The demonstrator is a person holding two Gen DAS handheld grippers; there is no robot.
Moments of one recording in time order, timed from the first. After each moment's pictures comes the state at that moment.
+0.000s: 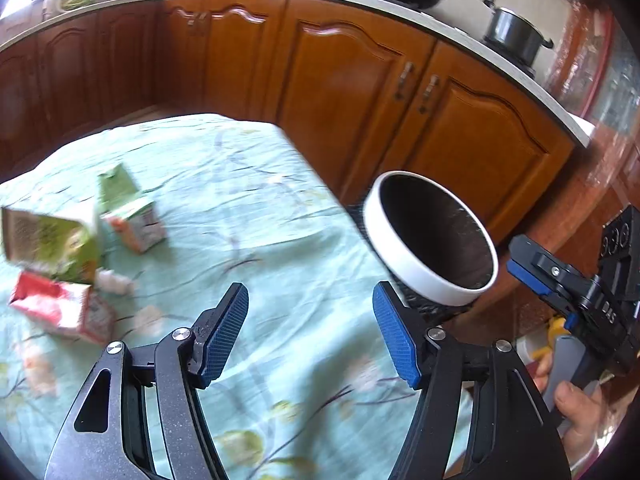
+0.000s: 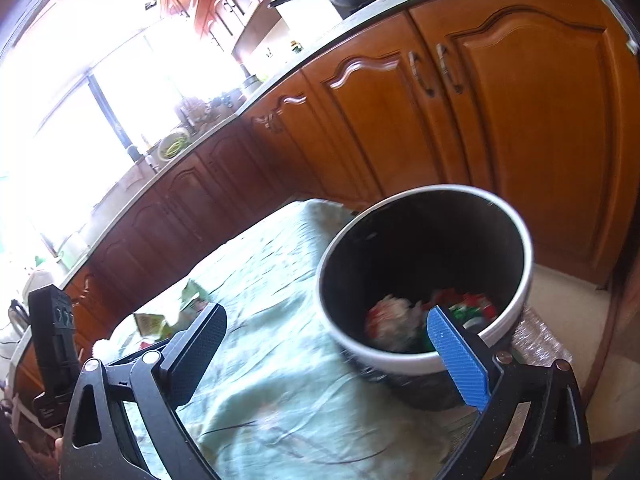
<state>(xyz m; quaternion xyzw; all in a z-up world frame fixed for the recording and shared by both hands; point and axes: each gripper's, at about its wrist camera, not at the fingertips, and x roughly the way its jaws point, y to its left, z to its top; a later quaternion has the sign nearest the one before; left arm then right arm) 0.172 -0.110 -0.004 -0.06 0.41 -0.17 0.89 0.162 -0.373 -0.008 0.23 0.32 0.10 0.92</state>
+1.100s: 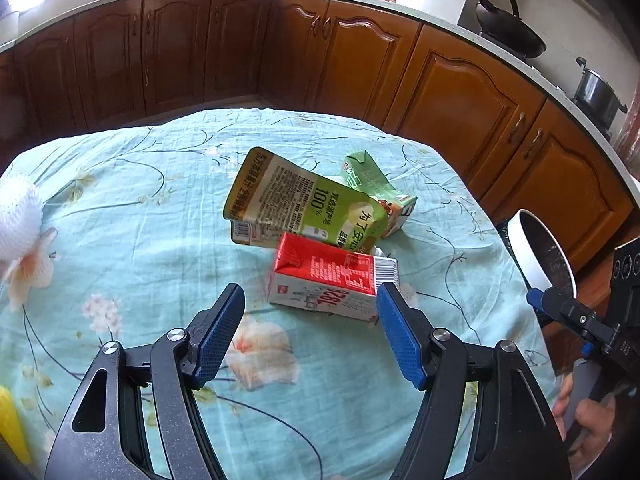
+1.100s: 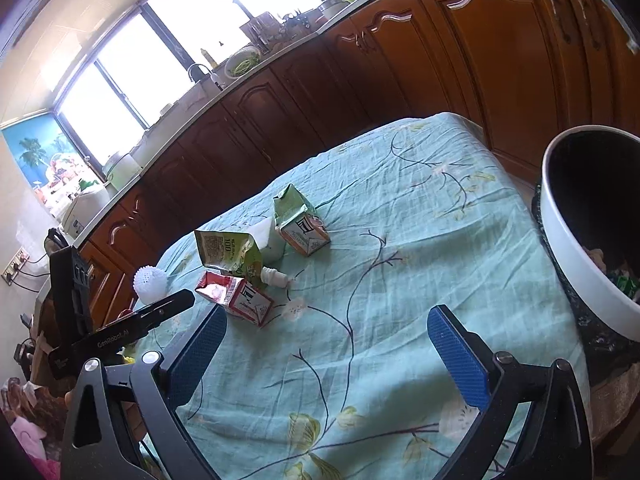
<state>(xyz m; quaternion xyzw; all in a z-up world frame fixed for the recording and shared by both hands) 0.163 0.074 -0.023 -0.10 0.41 -0.05 0.90 0.201 -0.218 -0.035 0.18 0.40 0.24 0.87</state>
